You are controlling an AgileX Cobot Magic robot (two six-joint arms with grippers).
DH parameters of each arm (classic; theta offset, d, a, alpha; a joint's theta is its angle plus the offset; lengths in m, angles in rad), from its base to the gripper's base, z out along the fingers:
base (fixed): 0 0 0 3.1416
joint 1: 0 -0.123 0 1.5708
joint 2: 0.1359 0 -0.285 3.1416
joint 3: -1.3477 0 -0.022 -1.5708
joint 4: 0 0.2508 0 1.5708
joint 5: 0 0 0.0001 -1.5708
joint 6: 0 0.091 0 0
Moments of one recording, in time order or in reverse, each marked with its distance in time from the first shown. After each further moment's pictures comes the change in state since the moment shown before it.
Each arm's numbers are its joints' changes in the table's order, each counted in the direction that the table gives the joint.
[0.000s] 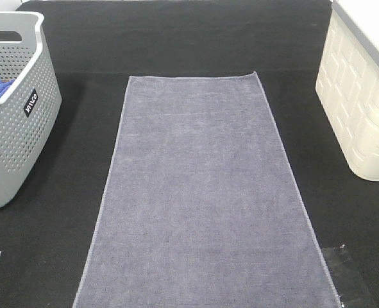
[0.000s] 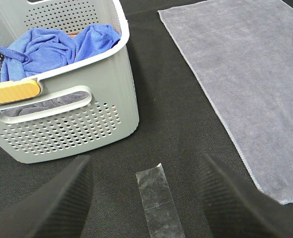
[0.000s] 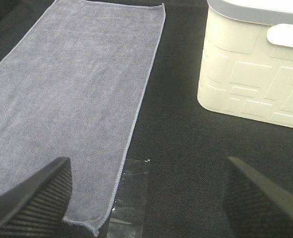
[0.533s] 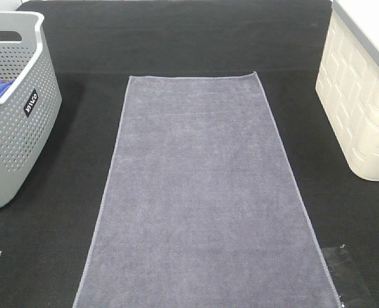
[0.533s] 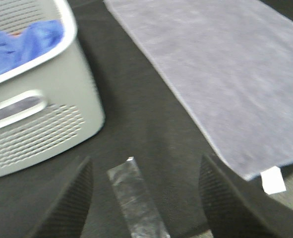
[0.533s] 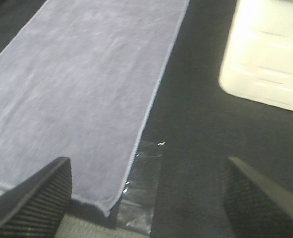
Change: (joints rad) left arm 0.162 0.061 0.000 -0.001 -0.001 0.000; right arm -0.076 0.110 0.003 -0.001 0.000 0.000
